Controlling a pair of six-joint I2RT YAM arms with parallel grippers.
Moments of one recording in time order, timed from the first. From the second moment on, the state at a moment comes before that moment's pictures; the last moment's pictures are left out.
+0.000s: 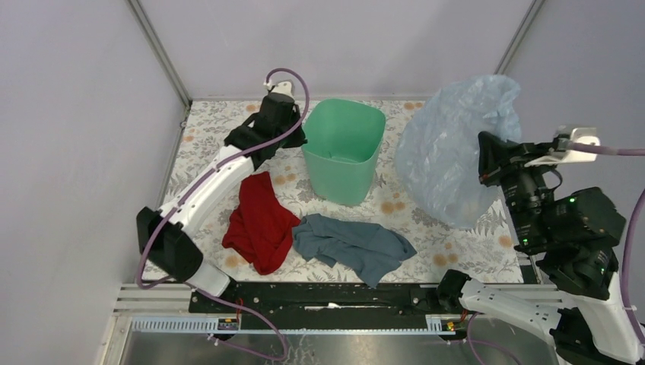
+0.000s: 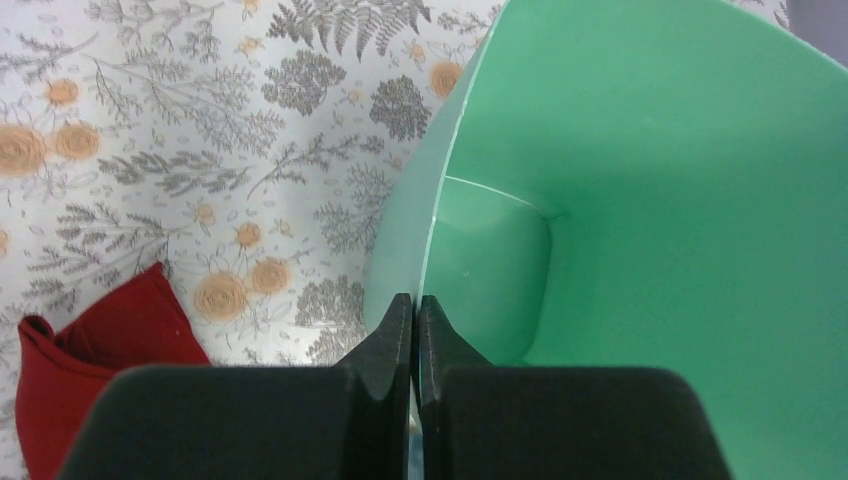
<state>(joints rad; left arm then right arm) -0.55 1.55 1.52 -0.57 -0.17 -0.49 0.93 0.65 1.37 -0.52 0.78 0.05</state>
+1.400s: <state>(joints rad) -0.52 1.07 1.42 -0.62 -0.25 -0.39 0.92 1.19 1.40 -0.20 0.73 0.20</state>
